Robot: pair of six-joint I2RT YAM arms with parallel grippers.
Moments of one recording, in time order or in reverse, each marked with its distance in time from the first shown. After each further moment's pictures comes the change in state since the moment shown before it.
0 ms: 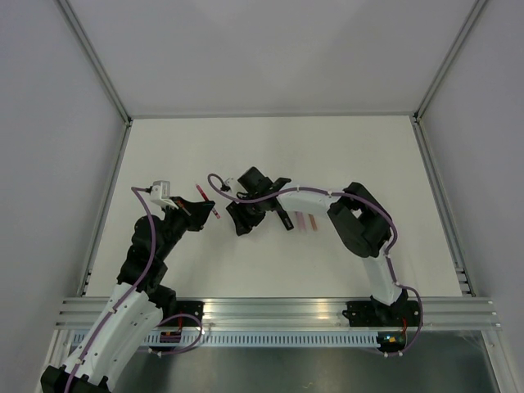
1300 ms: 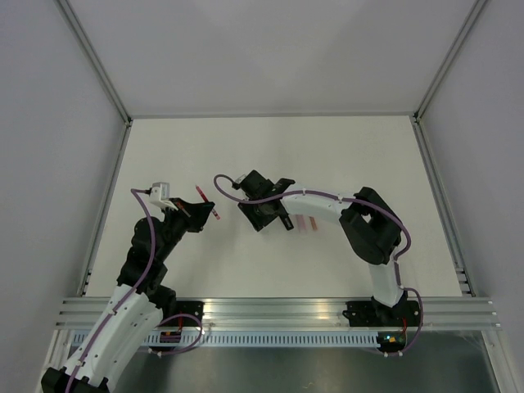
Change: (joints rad) left arm 0.000 -0.020 -0.014 0.000 -0.002 -0.007; right arm 0.033 -0.124 -0.043 -0.154 0.377 0.117
